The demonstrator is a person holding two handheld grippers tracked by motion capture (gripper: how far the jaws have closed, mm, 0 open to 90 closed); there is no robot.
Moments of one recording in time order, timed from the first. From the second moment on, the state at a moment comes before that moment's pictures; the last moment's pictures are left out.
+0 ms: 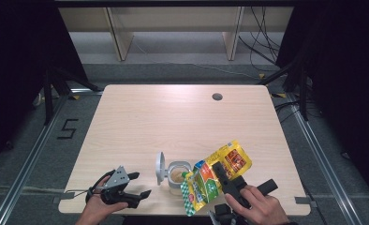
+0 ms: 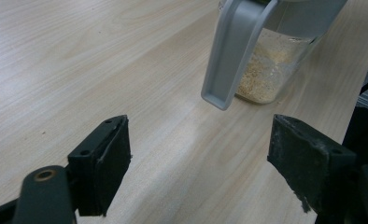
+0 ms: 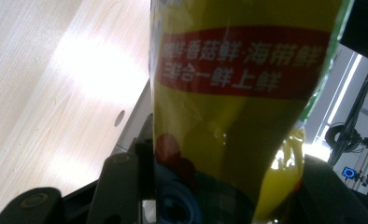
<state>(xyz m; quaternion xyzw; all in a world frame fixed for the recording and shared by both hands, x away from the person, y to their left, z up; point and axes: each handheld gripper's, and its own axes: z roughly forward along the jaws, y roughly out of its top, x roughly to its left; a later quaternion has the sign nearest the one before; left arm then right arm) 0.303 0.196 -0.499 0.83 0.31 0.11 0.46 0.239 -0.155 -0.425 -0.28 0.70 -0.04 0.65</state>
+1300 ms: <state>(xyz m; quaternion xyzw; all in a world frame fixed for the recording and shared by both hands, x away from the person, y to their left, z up) 0.304 0.198 -0.499 0.83 0.31 0.12 0.45 0.238 -0.157 -0.426 -0.27 0.70 -0.04 0.66</state>
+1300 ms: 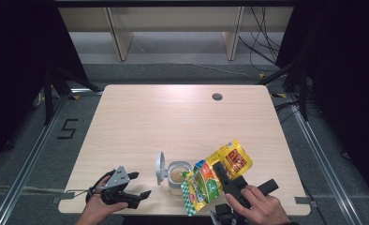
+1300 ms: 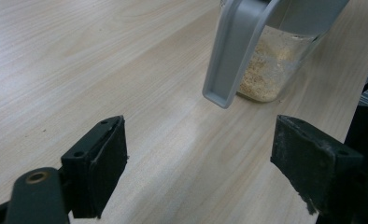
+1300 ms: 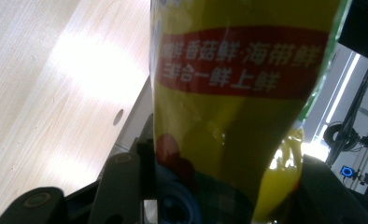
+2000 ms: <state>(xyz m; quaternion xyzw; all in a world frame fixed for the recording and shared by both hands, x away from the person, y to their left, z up) 0.304 0.197 -0.499 0.83 0.31 0.12 0.45 0.239 -0.157 -0.427 -0.27 0.70 -0.04 0.66</state>
